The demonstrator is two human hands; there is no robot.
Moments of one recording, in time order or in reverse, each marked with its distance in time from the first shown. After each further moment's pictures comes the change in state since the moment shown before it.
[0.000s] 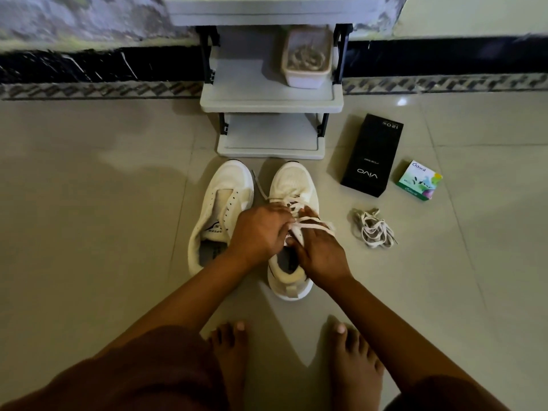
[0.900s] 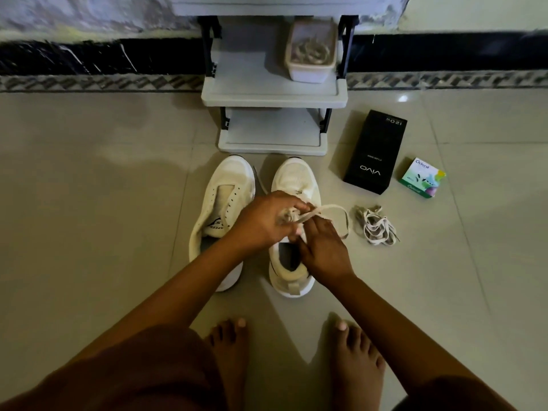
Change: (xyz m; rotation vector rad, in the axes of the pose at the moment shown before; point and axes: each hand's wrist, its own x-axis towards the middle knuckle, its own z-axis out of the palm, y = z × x) left_hand 0.008 0.005 -0.016 -0.393 -0.114 -0.066; right_hand -0.001 0.001 -0.001 -0.024 -0.006 -0.002
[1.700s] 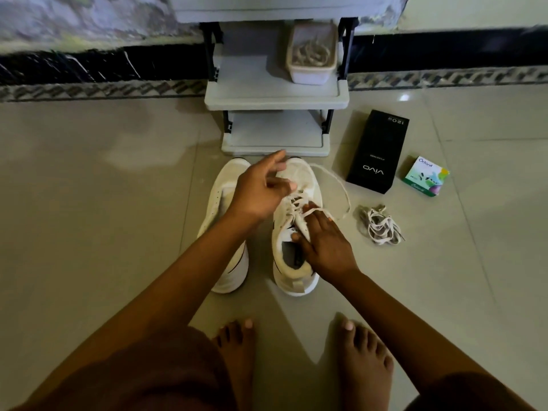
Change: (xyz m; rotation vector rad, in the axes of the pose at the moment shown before) left_hand 0.016 0.020 -0.027 -0.394 0.281 -0.212; right_hand 0.003 -0.004 -0.006 -0.024 -0.028 -0.029
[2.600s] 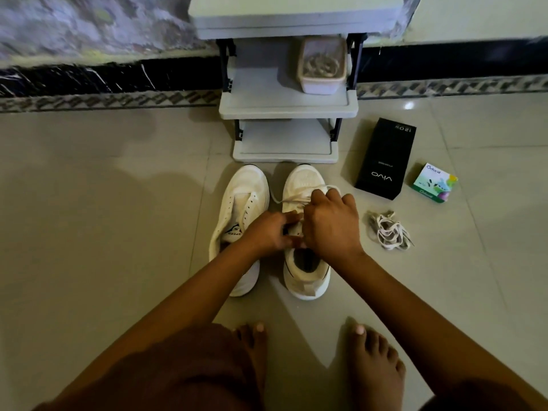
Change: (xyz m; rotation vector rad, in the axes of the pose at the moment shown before) left_hand -0.002 -0.061 0.001 0.641 -0.432 0.036; right_hand 0.021 -0.054 -0.045 -0.496 0.206 -0.133
